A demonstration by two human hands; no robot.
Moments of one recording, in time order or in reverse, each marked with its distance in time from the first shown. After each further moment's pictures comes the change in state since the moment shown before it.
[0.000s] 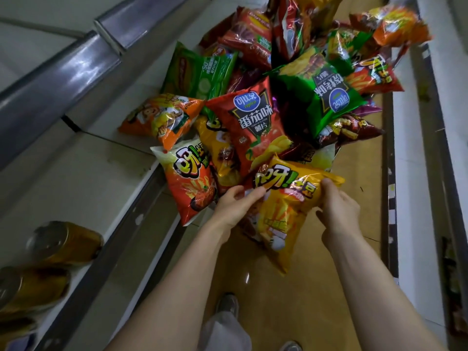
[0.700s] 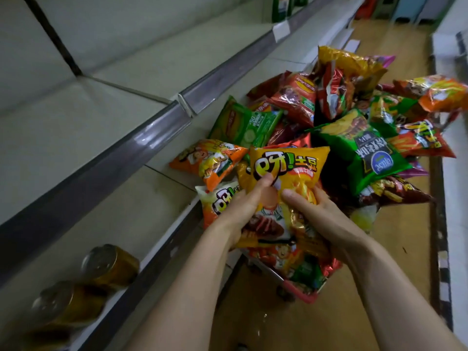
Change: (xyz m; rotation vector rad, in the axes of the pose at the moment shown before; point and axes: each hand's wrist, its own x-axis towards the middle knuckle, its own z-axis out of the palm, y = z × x) left_hand -0.014 0.083 -0.054 -0.113 0.097 0.115; right_hand -0.017 -0.065 0.071 -0.359 -0.819 -0.128
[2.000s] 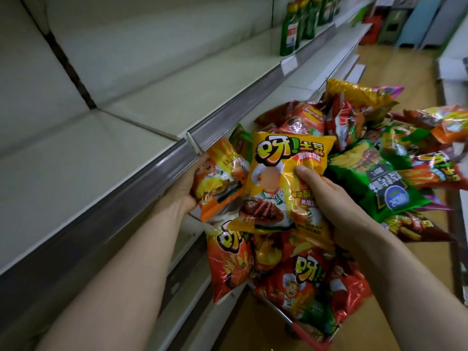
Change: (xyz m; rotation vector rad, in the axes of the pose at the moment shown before) left_hand 0.058 0.069 -0.110 -0.579 0.144 0.076; right_hand 0.055 -0.062 -0.005 0.072 0.075 -0.044
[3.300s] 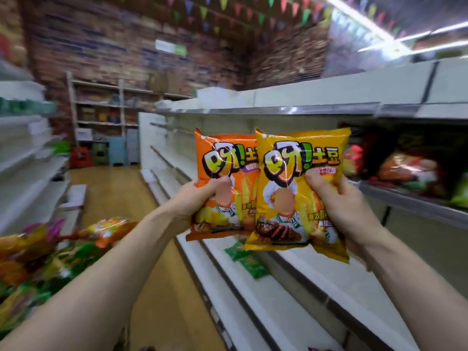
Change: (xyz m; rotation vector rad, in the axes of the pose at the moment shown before) left_hand -0.323 -0.107 0.471 0.512 -1.435 0.238; right_hand -0.471 -0.076 -0.291 -0.128 1.254 -0.720
